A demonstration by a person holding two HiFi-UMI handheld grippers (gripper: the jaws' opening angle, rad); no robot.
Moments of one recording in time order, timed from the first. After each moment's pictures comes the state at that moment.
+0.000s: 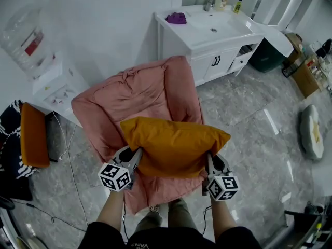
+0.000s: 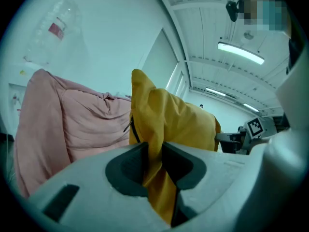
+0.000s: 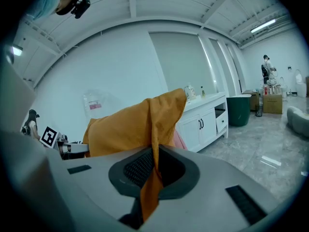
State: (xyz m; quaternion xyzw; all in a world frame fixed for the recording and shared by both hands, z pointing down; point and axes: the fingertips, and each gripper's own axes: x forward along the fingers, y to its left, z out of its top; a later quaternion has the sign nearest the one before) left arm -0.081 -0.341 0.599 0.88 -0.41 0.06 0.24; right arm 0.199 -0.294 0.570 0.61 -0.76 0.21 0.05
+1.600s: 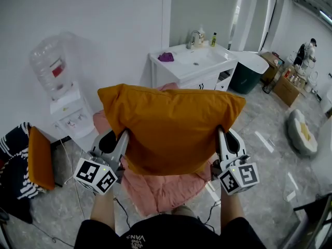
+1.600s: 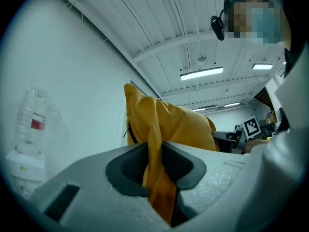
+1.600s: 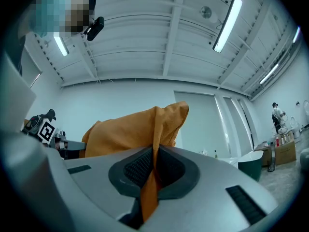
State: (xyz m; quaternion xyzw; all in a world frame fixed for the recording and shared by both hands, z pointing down) left arm -0.155 -0.219 0.264 0.91 -0.40 -0.08 -0.02; right arm 0.126 -0.166 0.244 0.61 -0.79 -0.08 -0.10
